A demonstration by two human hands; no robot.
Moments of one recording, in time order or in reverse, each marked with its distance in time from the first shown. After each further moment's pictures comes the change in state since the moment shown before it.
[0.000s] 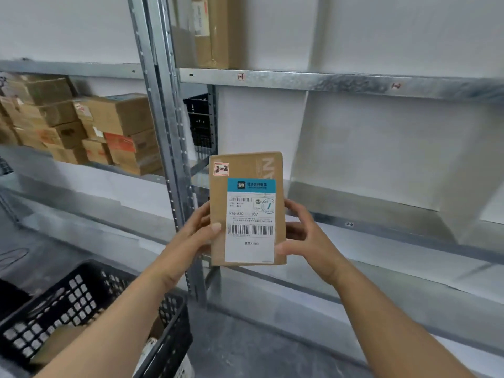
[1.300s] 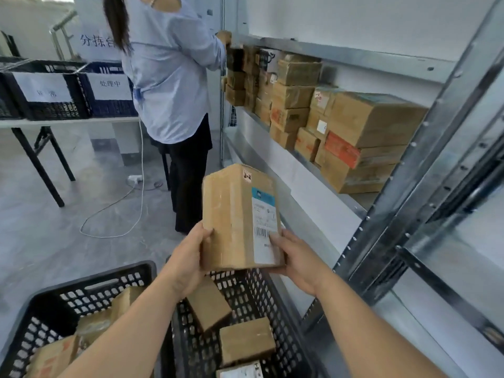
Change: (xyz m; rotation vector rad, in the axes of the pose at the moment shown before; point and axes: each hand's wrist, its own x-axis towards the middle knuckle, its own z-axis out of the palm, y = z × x) left_hand -0.050 -0.077 -0.303 -0.395 0.978 -0.142; right_hand 0.289 0.014 0.368 0.270 -0.852 0.348
